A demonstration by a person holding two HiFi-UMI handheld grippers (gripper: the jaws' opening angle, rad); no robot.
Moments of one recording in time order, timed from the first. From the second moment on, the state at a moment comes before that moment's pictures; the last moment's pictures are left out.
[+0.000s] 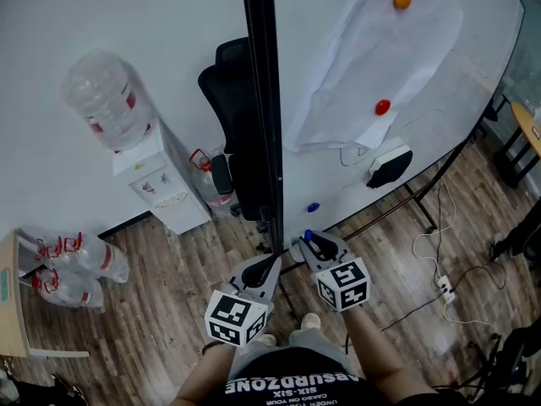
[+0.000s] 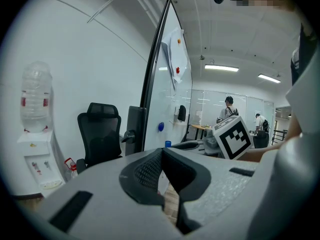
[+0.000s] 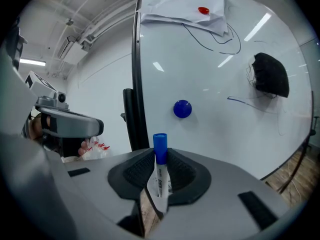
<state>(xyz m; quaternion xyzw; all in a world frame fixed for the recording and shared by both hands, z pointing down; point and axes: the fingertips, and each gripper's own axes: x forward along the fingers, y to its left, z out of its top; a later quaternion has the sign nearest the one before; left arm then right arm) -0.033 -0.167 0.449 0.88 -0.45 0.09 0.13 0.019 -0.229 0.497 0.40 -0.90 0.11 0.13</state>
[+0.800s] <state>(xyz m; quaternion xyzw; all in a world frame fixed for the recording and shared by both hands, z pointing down) -0.033 -0.165 0.451 0.88 -0.45 0.09 0.13 0.020 -0.218 0.520 0.39 -0.90 0.12 0.16</state>
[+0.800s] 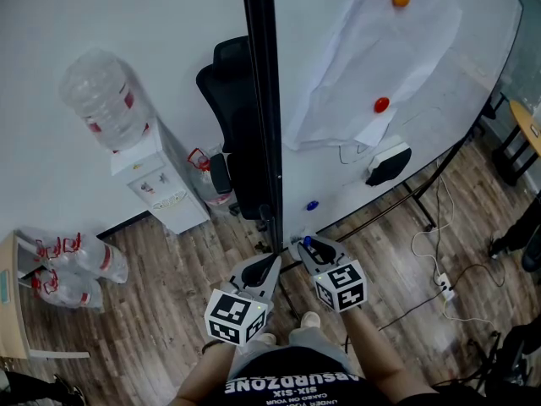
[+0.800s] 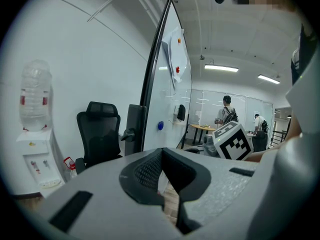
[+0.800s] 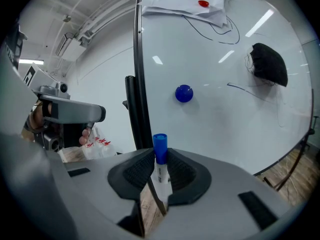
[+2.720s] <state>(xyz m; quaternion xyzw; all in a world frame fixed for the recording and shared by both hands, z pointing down) -0.024 -0.159 0.455 0.89 -0.42 0.09 0.13 0.042 -0.197 0.540 0.43 -0.87 0.14 0.19</state>
